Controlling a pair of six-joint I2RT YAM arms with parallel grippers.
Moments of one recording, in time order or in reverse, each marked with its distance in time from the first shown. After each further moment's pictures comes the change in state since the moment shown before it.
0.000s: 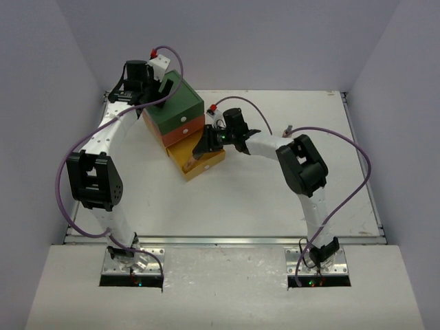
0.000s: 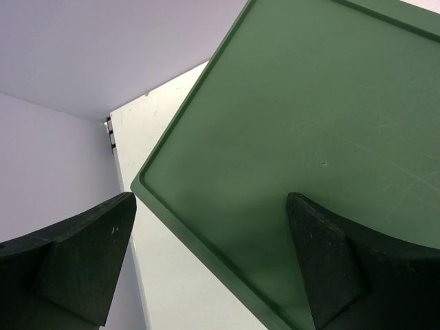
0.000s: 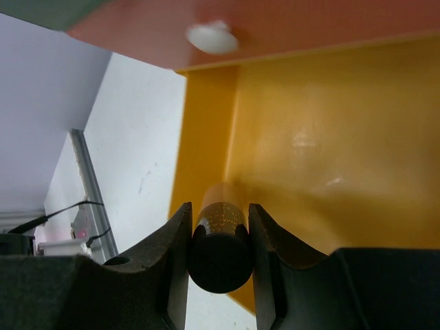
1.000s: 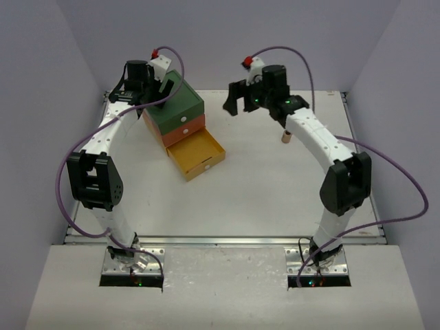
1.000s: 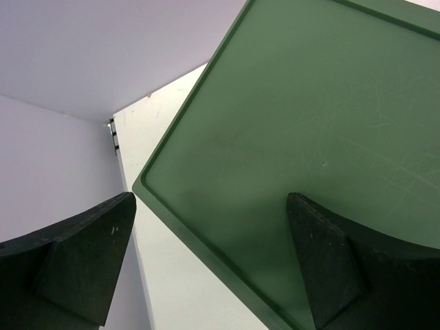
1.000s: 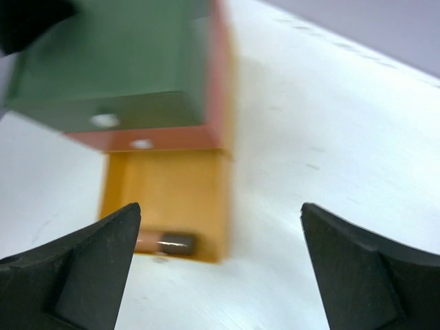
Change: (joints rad) left arm 0.000 0.000 0.000 0.002 -0.006 0.016; right arm -0.121 -0.354 0.164 -0.434 0.353 -0.425
